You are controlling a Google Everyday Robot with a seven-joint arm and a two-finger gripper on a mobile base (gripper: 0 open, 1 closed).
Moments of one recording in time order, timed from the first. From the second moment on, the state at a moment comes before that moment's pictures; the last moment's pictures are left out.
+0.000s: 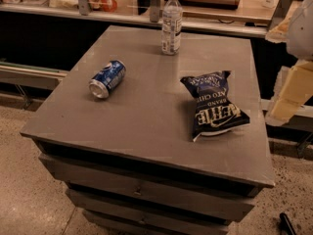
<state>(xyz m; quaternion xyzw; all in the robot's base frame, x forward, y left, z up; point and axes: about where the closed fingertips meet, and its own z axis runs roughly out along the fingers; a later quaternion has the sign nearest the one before) 0.438 -0.214 0.986 -0.60 0.78 -0.05 0.17</state>
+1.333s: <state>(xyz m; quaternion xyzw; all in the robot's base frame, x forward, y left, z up) 0.507 -0.250 0.988 -0.46 0.80 0.02 0.39</state>
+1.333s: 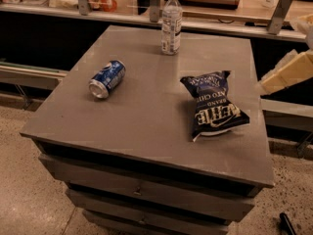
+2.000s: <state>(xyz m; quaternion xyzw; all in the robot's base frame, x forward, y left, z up) 0.552 -0.285 0.996 -0.39 0.78 0.02 0.49</state>
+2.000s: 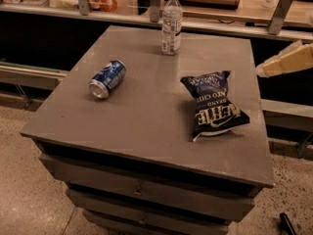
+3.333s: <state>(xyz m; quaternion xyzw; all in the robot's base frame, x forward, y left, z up) 0.621 -0.263 0.986 -0.30 0.78 0.02 0.55</state>
